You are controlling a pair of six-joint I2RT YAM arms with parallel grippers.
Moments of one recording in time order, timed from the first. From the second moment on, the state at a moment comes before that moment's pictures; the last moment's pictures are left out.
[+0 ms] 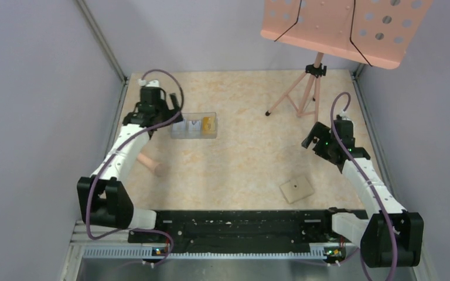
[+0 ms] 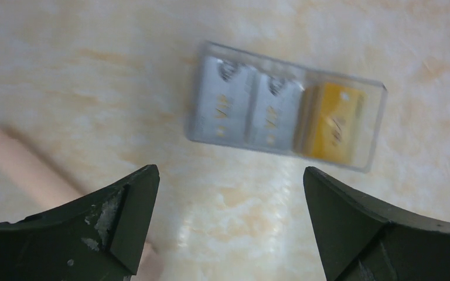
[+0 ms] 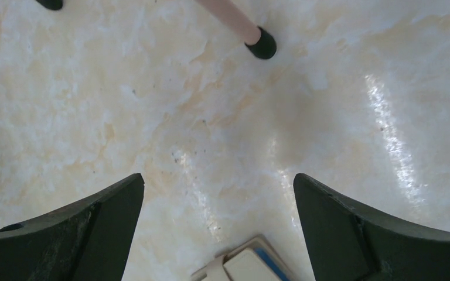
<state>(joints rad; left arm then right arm) -0.04 1.37 1.17 -0.48 -0.12 -0.34 0.02 1.05 0.66 -0.37 0.04 0.52</state>
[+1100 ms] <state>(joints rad) -0.91 2.05 1.54 -0.45 0.66 -0.56 -0.06 0.73 0.42 -0.77 -0.37 0.83</state>
